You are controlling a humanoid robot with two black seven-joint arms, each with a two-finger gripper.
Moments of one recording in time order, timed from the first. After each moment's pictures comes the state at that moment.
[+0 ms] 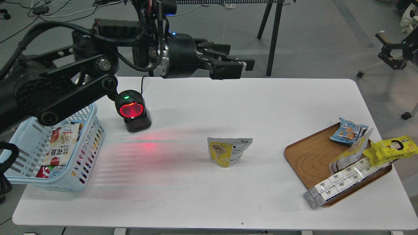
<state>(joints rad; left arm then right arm) -1.17 0.41 -0.48 -1.45 1.61 -0.49 -0.12 1.09 -0.92 -0.13 0.90 0.52 0.49 0.49</state>
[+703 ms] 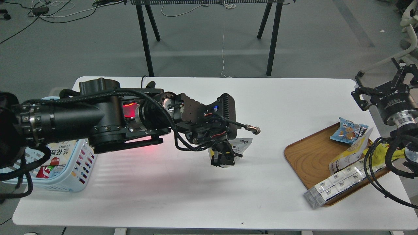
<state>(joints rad) -1.28 0.21 0.01 -1.34 2.18 -0.49 -0.27 0.63 -0.70 0.36 0.87 0.61 0.49 0.49</state>
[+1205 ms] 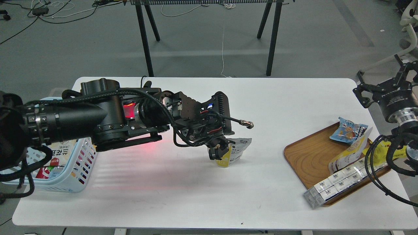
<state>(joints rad) -1.27 0.21 0.02 -1.30 2.18 -0.49 -0.27 0.64 -0.71 0.37 0.87 0.61 0.49 0.49</state>
